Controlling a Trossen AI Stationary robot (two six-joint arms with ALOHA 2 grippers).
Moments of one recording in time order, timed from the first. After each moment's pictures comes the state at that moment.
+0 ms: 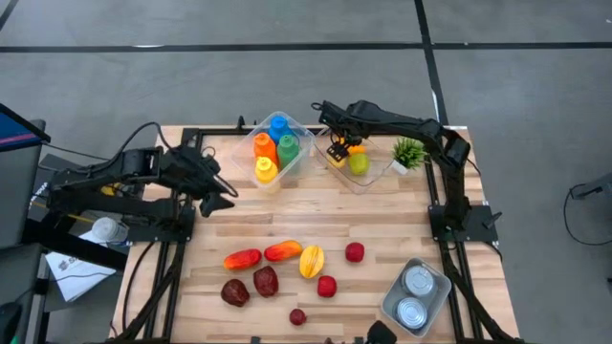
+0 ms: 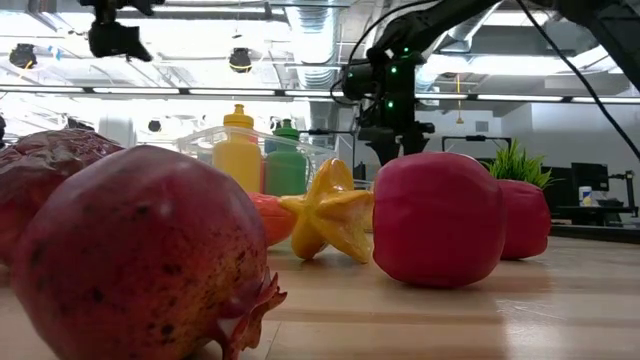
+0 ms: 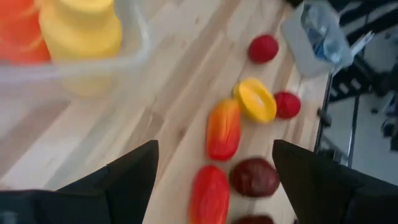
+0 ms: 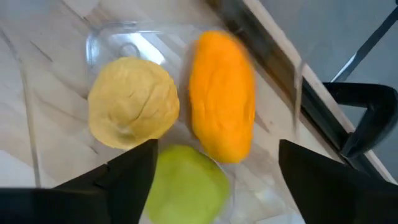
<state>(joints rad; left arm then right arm) 0.13 0.79 0.99 -0.98 0.10 -0.56 -0.52 1.99 1.71 -1.13 0.31 0.23</state>
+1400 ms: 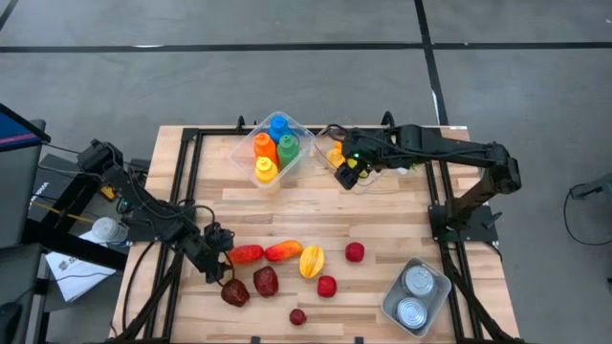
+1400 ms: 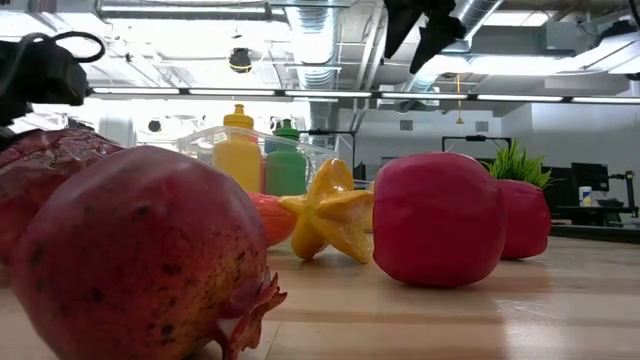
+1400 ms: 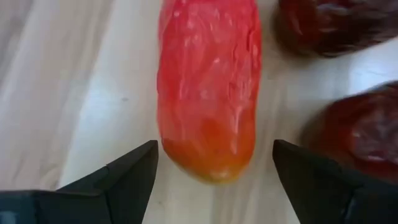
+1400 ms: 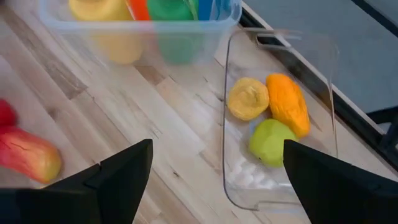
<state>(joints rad) -0.71 1.09 0.42 -0.42 -0.26 -0.91 -0.11 1.56 1.68 -1.19 0.37 0.53</state>
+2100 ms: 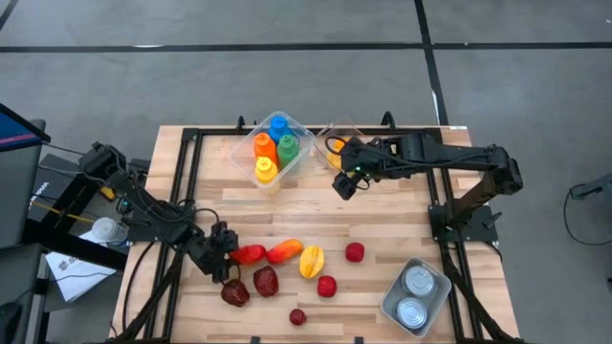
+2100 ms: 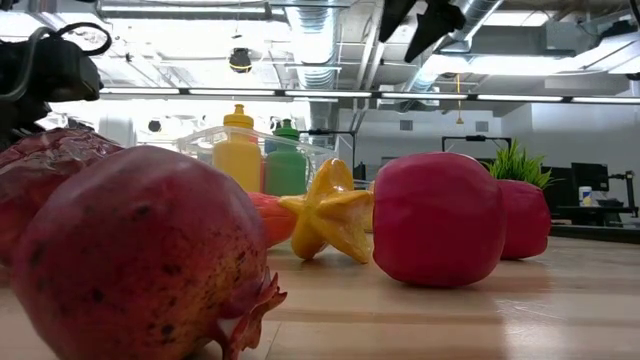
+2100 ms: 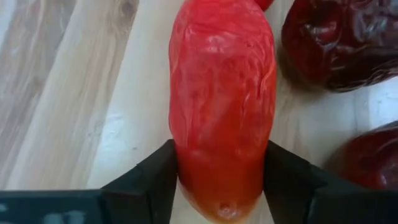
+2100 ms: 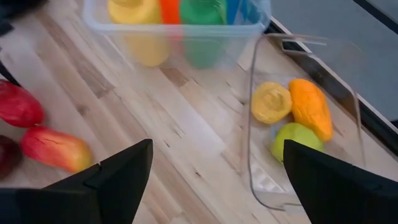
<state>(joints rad) -0.70 1.17 0.41 -0.31 -0.36 -0.82 -0.02 1.56 1.68 -1.17 0.39 0.58</state>
